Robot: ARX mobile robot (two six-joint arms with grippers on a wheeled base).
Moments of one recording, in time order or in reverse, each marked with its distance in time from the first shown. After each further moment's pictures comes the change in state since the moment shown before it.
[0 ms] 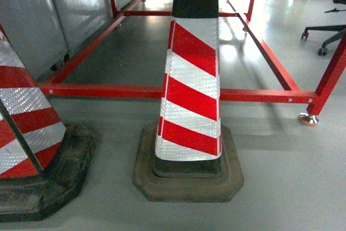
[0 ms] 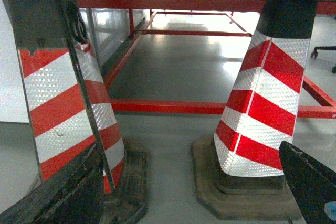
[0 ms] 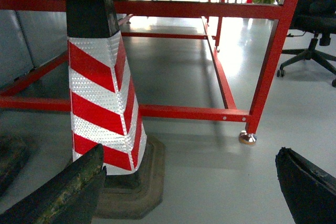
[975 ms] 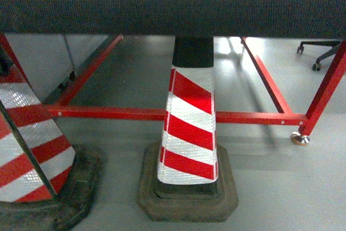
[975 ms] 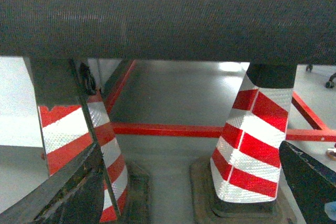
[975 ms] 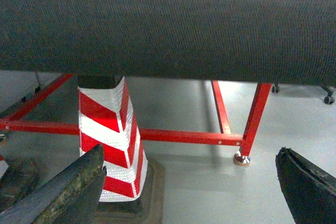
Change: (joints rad) left arm 0.000 0.000 0.000 0.000 0.000 0.001; right arm 0.000 0.000 0.000 0.000 0.000 0.000
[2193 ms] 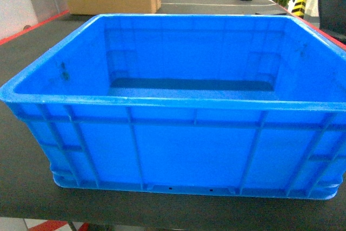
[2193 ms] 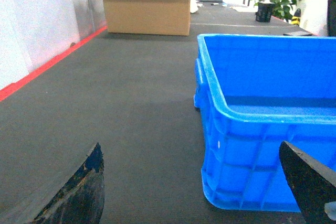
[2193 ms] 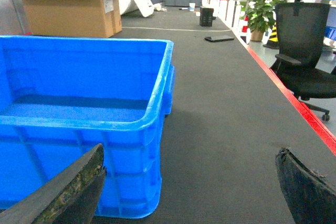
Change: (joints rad) left arm 0.000 0.000 0.000 0.004 0.000 0.000; right arm 0.000 0.000 0.000 0.003 0.000 0.000
